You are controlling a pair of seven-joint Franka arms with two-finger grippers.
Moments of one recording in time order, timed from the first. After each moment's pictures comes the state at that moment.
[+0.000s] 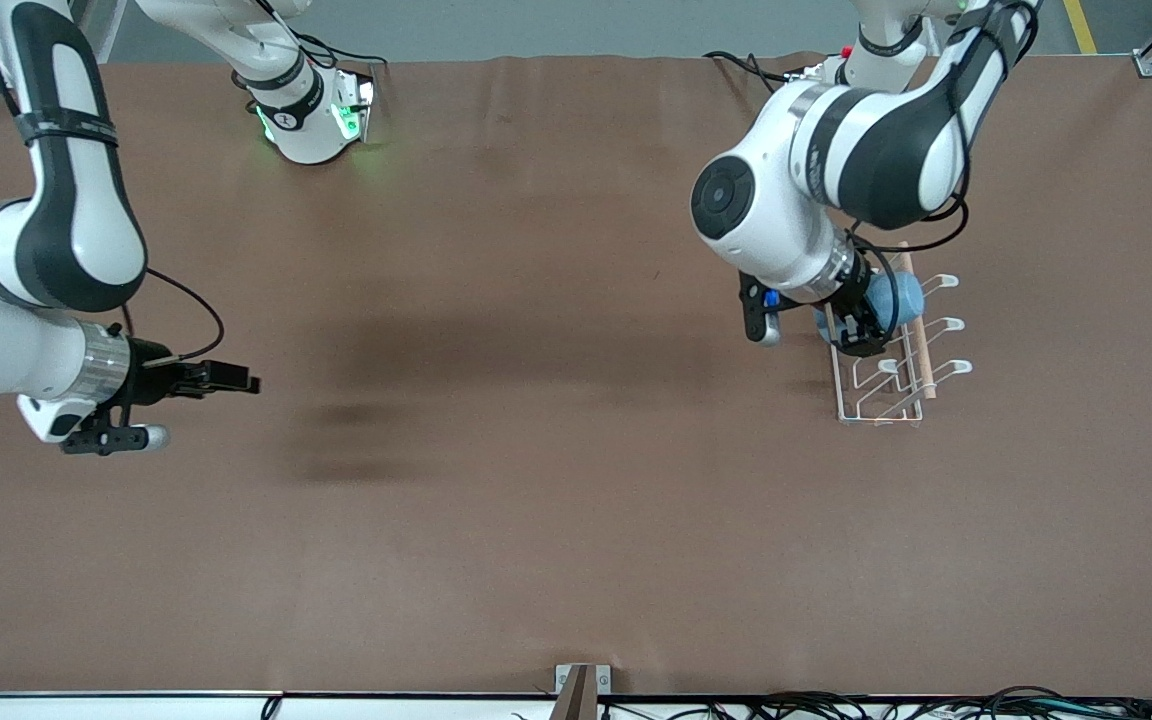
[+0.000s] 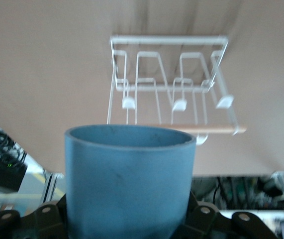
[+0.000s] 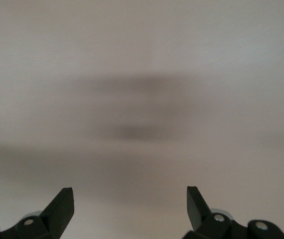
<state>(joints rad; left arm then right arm) -0.22 0.33 -0.43 -1.66 0.77 1.41 0.82 0.09 0.31 -0.11 -1.69 0.19 1.89 -0.13</state>
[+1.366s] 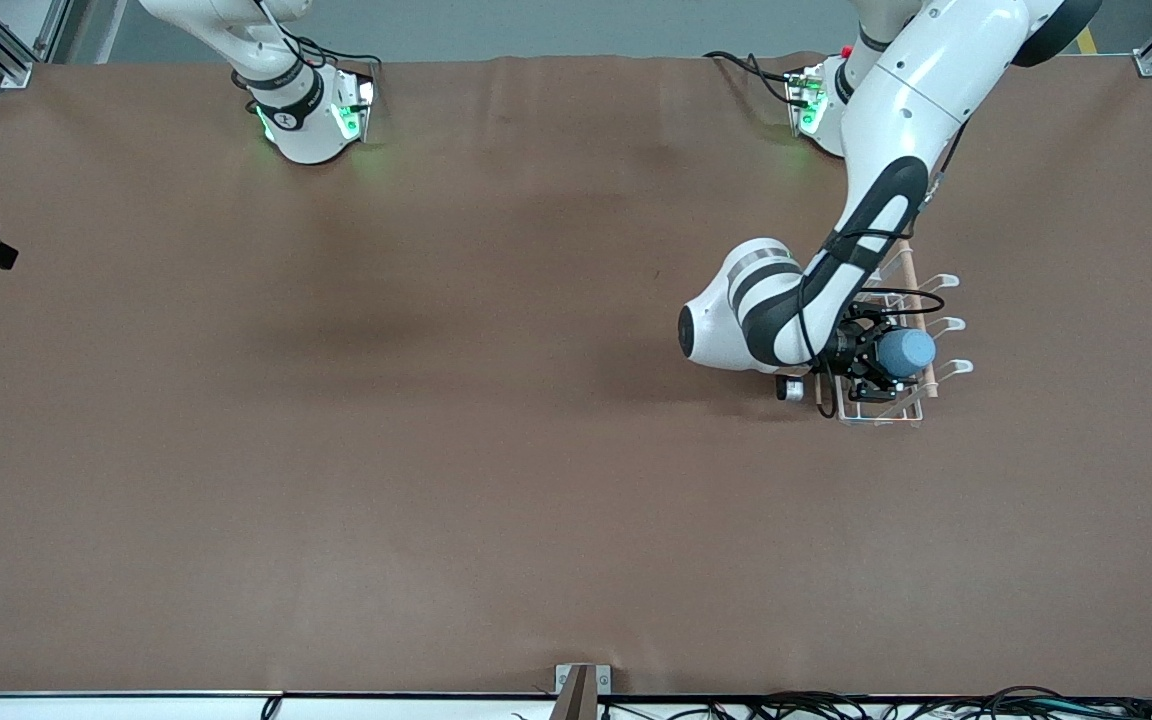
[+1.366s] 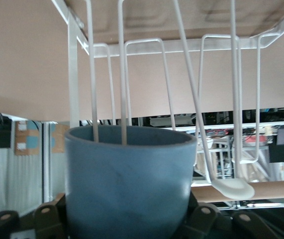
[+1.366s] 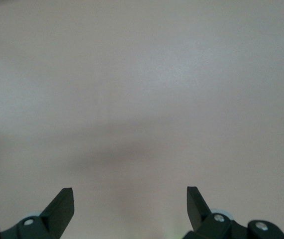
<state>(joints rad) -0.19 0.68 -0.43 -1.77 1.15 1.28 0.55 -0.01 0.05 -0.12 -1.38 0.04 1.43 0.03</state>
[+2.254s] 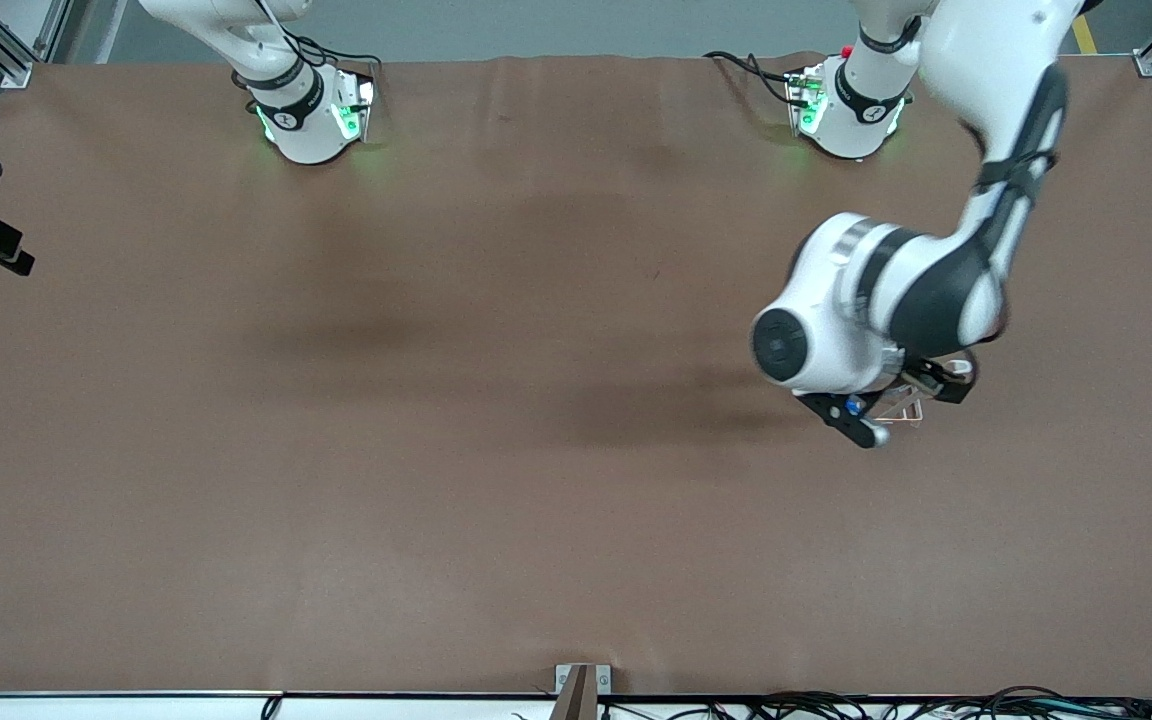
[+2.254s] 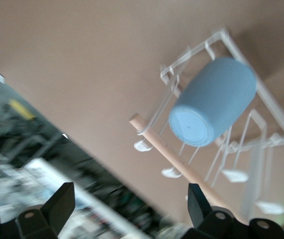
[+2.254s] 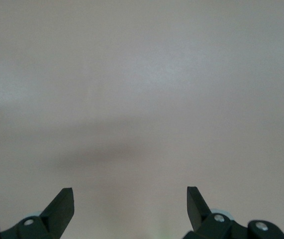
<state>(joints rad) -0.15 0.49 -0.32 -1.50 0.70 1.44 0.05 0.01 0.03 -0.11 -1.47 -0.03 1.48 0.00</state>
